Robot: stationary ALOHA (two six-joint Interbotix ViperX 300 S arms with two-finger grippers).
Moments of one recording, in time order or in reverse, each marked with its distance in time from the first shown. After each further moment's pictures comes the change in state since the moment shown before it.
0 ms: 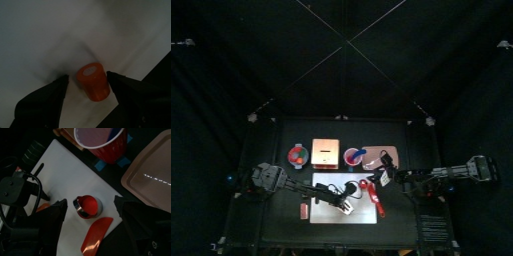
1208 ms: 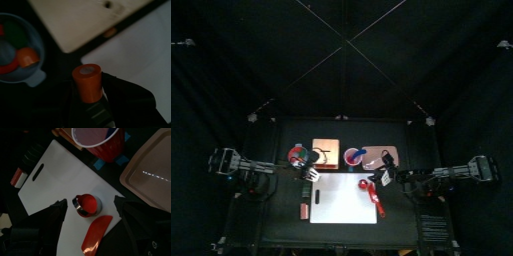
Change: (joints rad) left arm 0.253 -0.678 0.640 0.305 0.156 -0.166; right arm -0.025 -0.020 0.011 0.025 0.008 0.000
